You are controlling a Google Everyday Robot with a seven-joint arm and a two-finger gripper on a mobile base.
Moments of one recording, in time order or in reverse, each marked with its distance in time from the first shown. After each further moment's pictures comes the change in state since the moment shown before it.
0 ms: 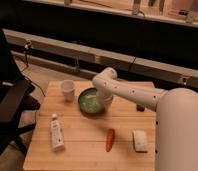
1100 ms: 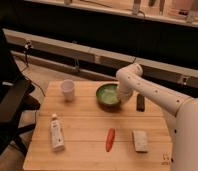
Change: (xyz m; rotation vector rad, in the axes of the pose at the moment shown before) arm 0.083 0.101 -0.011 -0.010 0.032 0.251
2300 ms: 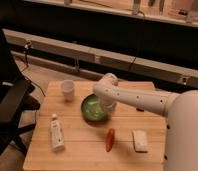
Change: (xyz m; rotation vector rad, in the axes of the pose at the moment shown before) arm -0.144 -0.053 0.002 -0.092 0.044 -0.366
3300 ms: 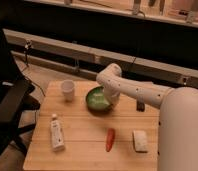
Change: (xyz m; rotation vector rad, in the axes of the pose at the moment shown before) arm 0.073 0.029 -0.007 -0.002 0.052 0.060
